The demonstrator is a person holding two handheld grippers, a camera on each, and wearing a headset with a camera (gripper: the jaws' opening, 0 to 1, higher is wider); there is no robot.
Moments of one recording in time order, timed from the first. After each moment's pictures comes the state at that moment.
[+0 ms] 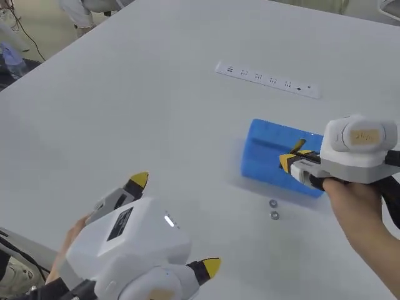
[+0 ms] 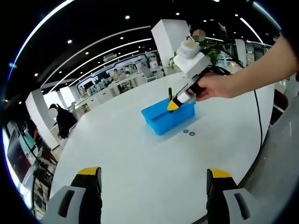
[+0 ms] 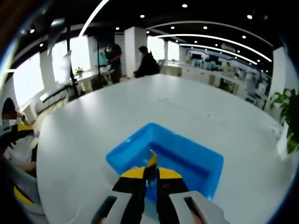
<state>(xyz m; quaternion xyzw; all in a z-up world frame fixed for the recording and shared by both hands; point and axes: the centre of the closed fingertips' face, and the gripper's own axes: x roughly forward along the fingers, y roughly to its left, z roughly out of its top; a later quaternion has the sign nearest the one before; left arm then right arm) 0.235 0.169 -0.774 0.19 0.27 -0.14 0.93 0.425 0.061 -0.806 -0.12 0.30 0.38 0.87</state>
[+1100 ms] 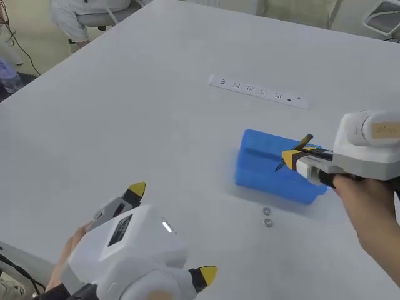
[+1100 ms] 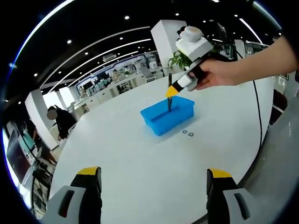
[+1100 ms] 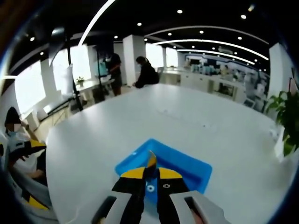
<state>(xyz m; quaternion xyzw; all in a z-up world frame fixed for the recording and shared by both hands) 0.236 0.168 -0.774 0.19 0.27 -0.14 0.93 0.418 0.056 -0.757 -0.09 0.27 0.39 0.88</state>
